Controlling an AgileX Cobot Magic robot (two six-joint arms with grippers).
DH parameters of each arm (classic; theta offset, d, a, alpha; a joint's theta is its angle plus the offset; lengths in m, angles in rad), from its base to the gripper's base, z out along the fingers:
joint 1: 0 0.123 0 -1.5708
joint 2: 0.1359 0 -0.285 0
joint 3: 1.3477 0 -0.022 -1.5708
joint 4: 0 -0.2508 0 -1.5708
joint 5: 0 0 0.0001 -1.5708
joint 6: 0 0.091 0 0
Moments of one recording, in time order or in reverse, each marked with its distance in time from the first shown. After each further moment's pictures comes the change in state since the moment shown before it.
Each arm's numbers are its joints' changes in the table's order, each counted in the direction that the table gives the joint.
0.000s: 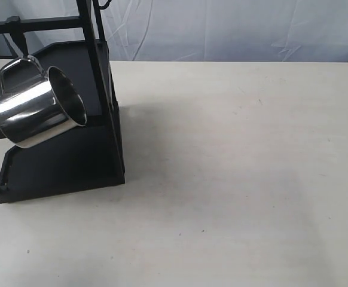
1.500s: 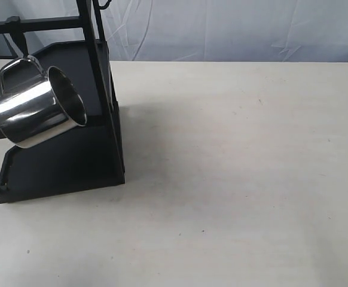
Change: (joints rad) left arm 0.000 0.000 0.000 0.000 0.000 0.000; right arm 0.007 -0.400 0.993 -0.322 0.411 0.010
